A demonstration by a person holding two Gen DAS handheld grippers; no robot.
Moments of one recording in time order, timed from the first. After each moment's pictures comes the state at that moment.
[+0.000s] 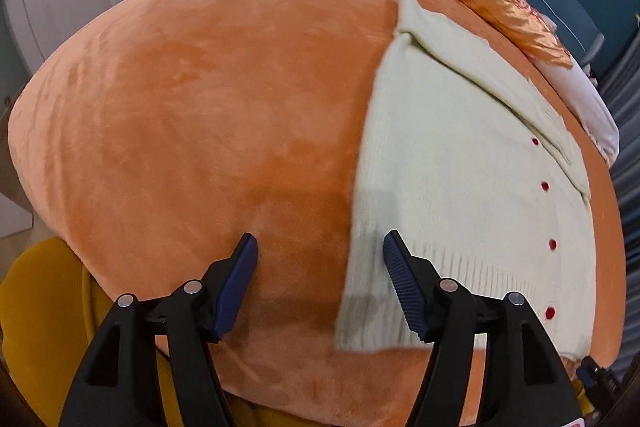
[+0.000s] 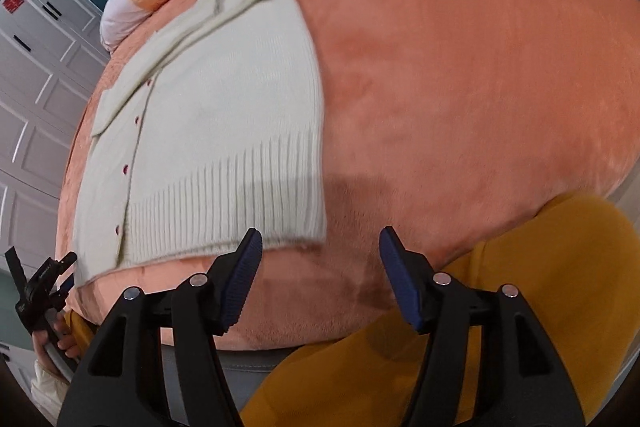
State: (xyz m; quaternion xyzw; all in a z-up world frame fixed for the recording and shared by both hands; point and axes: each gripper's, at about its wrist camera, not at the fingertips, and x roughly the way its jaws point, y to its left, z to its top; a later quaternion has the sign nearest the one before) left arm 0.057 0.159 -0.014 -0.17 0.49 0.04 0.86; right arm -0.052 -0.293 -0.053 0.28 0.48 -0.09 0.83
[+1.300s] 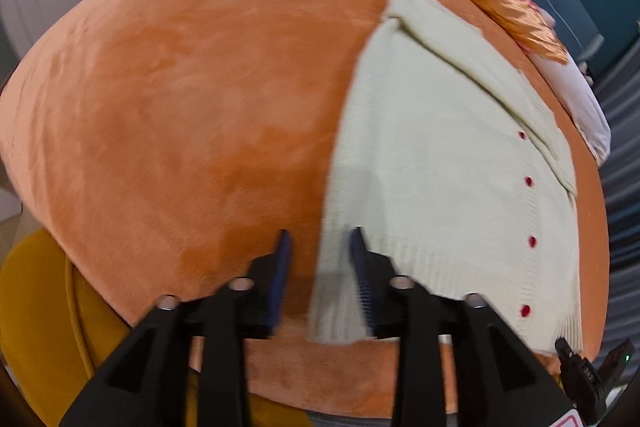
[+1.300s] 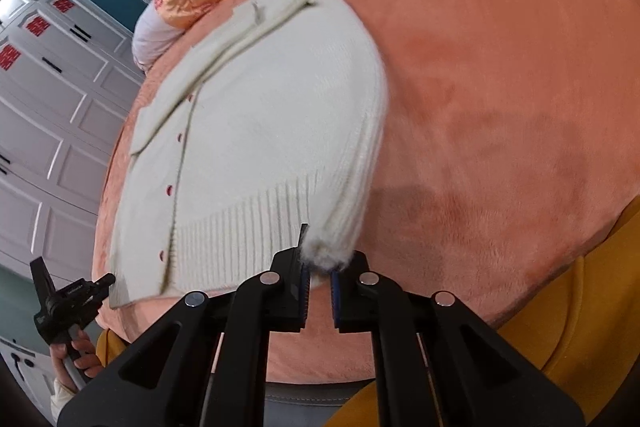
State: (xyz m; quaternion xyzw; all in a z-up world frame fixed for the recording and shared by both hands) left arm 0.065 0.155 -0.014 -0.20 0.52 0.03 0.83; right arm -0.026 -0.278 -0.059 0.33 0.44 -0.04 0.83
